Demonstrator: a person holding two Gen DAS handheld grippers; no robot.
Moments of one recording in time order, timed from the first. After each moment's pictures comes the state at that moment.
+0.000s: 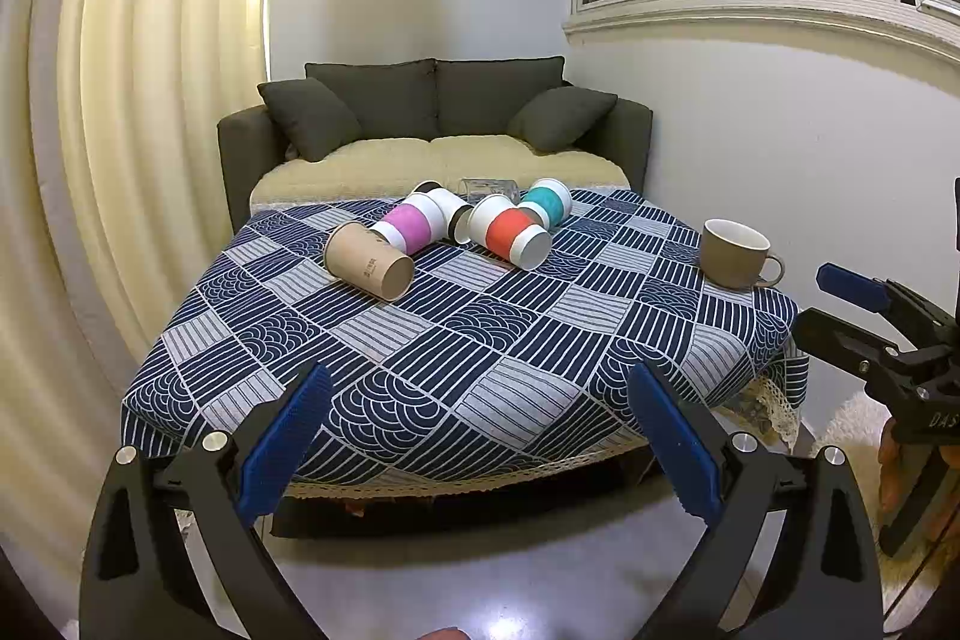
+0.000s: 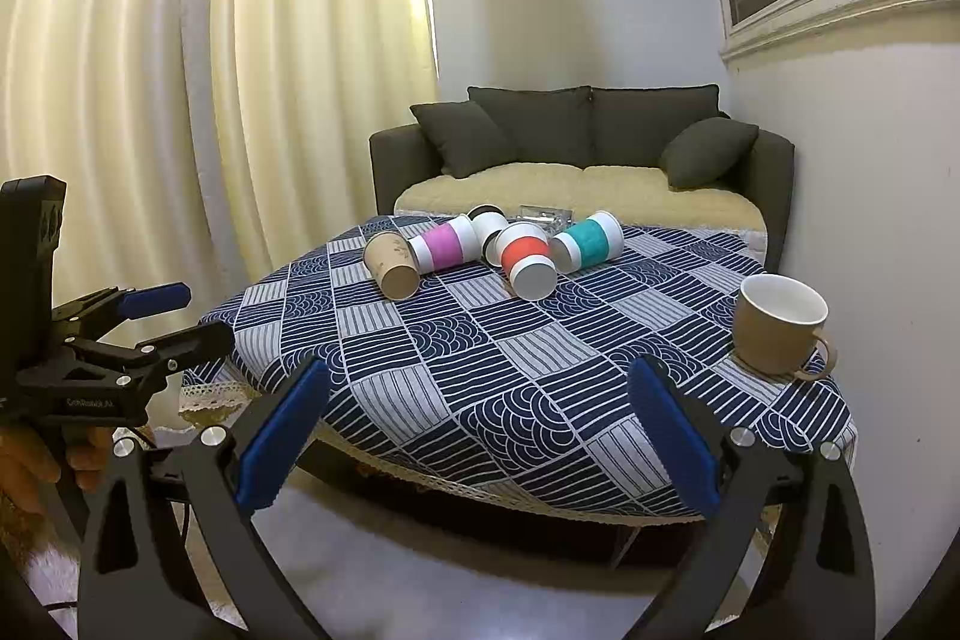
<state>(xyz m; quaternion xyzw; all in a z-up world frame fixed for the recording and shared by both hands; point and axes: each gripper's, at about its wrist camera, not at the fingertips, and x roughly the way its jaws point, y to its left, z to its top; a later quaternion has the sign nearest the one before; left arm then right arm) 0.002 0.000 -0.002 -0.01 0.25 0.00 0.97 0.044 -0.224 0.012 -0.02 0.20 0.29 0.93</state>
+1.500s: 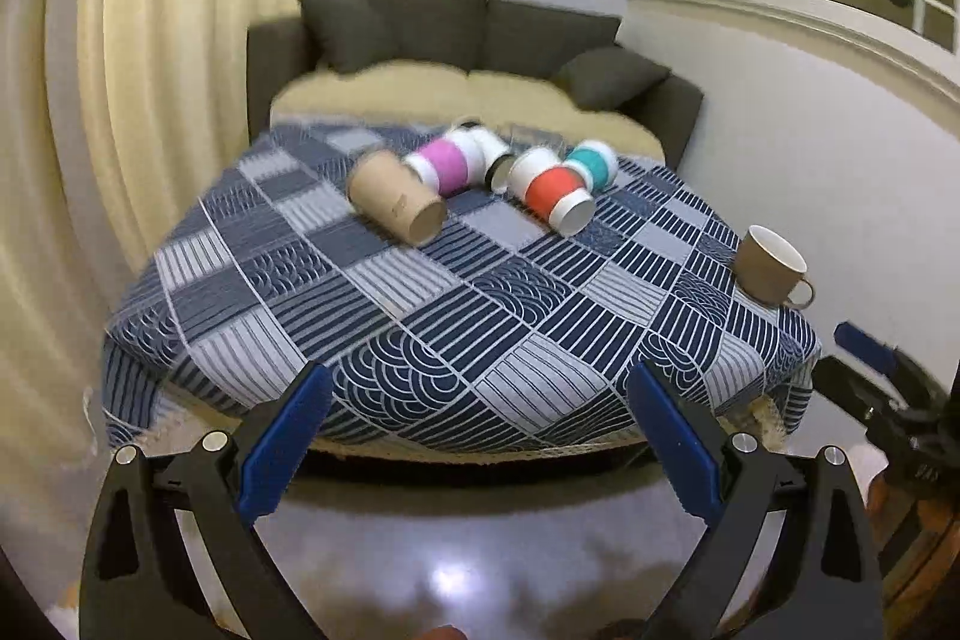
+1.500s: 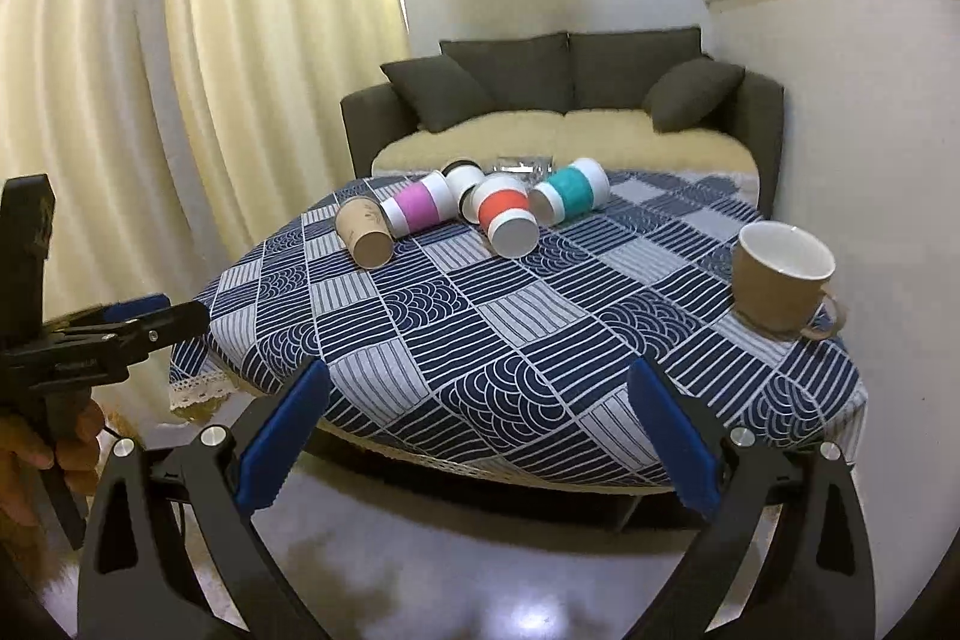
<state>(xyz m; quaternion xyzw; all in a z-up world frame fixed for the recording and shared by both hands) 0.049 0.037 -0.009 -0.10 0.34 0.02 0.94 0.093 -0.216 0.008 0.00 0.29 0.27 0.92</state>
